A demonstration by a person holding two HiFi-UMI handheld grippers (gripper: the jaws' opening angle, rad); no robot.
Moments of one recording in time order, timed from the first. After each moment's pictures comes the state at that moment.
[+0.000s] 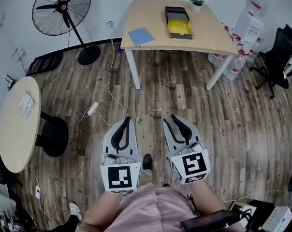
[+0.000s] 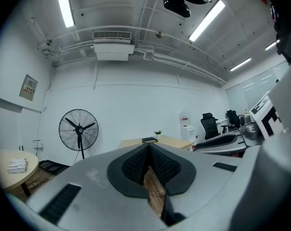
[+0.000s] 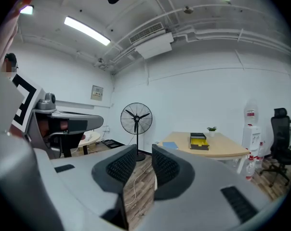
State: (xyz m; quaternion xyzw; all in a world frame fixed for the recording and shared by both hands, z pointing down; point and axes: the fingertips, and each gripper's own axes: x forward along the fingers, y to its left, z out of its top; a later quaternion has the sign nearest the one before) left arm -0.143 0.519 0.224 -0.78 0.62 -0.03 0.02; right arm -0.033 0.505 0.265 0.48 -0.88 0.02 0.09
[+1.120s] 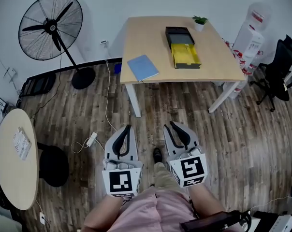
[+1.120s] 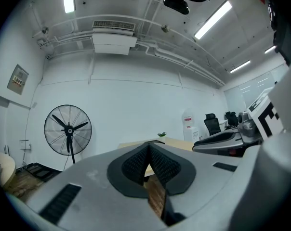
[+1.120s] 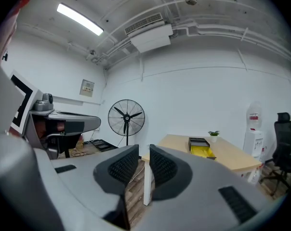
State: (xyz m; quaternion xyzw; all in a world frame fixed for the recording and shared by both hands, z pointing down) left arm -0.199 0.296 0.229 -0.80 0.60 -0.02 0.02; right arm -0.085 0.283 0.264 0.51 -0.86 0.01 0.09
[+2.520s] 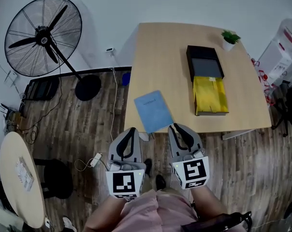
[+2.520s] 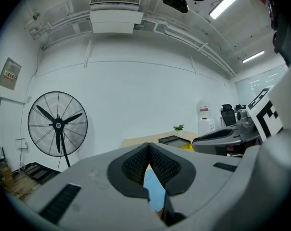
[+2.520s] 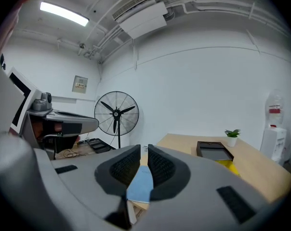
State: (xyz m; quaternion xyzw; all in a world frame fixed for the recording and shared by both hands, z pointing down) left arm -0.220 -0.042 0.251 -0.78 0.62 -0.07 -0.02; right arm -0.107 -0.062 0.281 0.48 -0.87 0.04 0.12
